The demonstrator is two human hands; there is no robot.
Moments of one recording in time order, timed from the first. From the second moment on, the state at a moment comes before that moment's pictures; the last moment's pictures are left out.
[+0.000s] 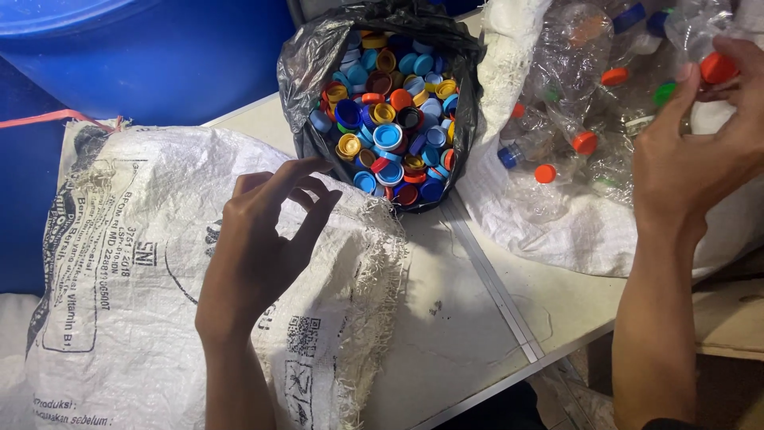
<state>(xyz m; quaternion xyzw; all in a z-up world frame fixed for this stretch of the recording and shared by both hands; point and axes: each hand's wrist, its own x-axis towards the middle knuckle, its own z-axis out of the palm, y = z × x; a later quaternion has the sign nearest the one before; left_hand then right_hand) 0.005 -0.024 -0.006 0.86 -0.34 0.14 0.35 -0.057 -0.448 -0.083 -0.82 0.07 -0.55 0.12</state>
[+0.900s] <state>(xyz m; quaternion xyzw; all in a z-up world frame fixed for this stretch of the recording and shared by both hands) 0.002 -0.026 -0.003 0.88 -0.31 0.10 0.35 0.045 -0.547 -0.110 -0.78 0.00 -0.61 0.15</state>
